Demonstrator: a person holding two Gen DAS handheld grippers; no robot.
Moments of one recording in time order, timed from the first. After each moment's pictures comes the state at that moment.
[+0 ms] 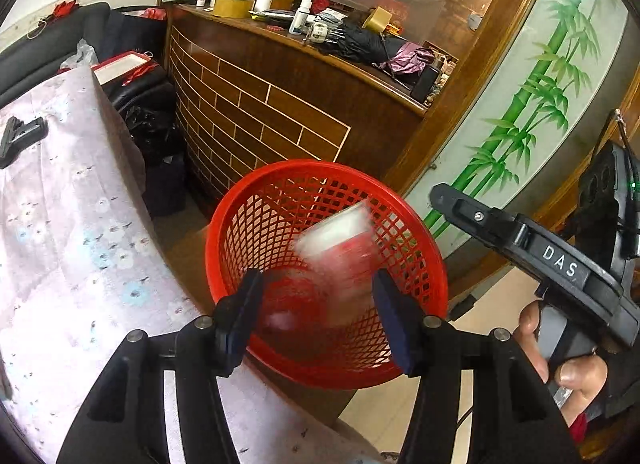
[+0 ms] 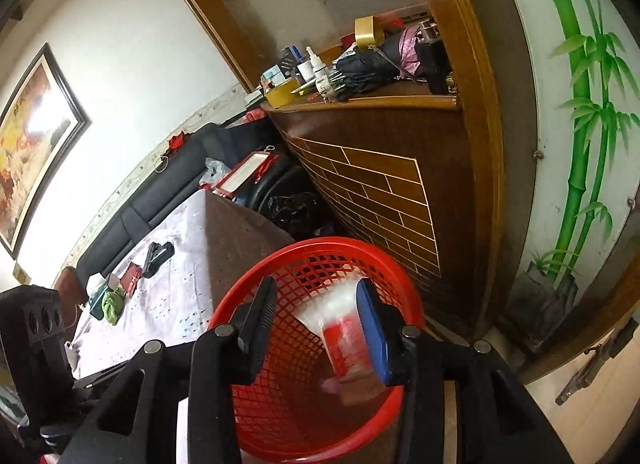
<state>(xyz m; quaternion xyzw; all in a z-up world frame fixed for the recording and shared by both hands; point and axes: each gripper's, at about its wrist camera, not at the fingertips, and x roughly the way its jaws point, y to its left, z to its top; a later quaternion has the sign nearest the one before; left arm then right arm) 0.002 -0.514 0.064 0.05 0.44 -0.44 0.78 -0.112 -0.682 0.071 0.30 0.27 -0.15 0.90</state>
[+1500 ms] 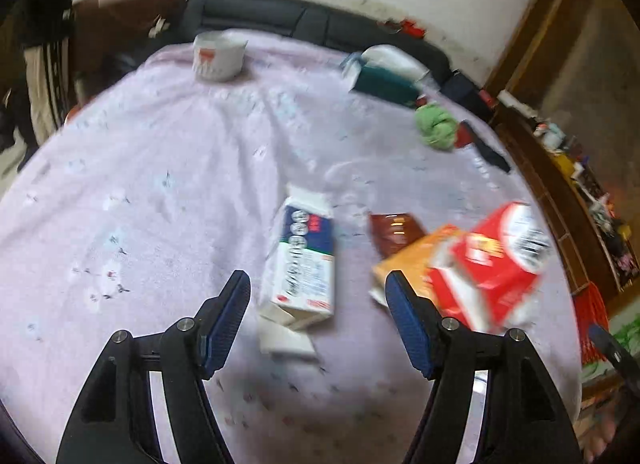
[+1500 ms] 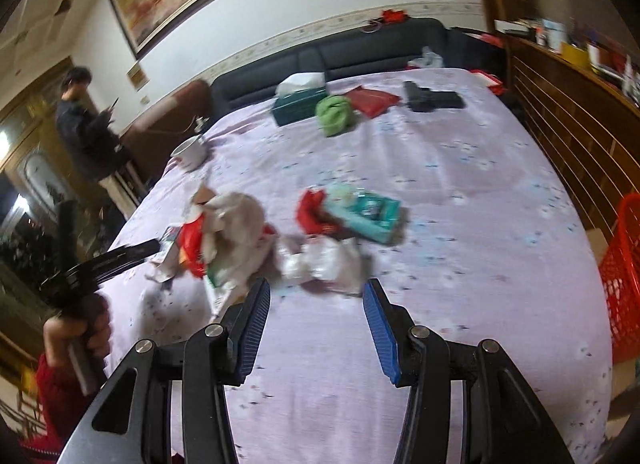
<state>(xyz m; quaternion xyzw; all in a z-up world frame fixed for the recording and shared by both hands) 0.011 0.061 0.035 -0.15 0.43 -0.01 0.89 -0.046 -0.286 0.078 0.11 0.39 0.16 0.90</state>
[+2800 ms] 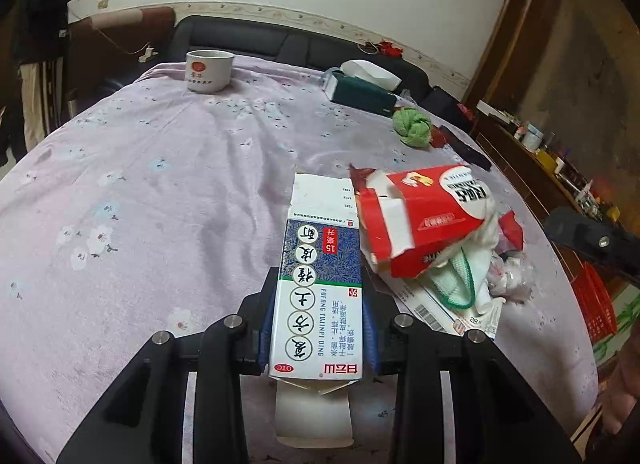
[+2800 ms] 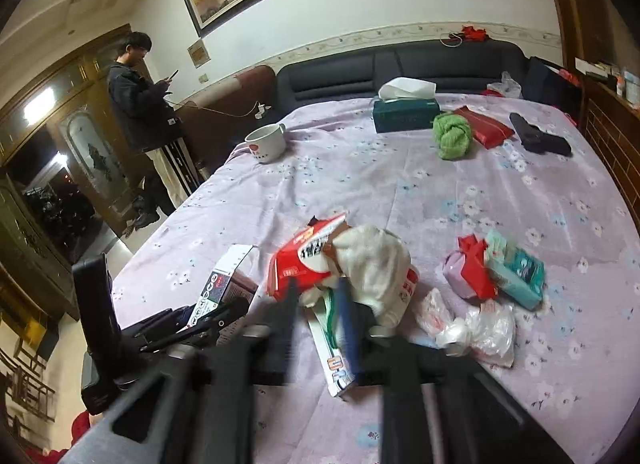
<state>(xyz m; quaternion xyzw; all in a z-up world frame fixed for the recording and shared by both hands) -0.044 0.046 0.018 -0.14 0.36 -0.04 0.92 -0.007 -0.164 0.091 0.06 0.36 0.26 0.89</state>
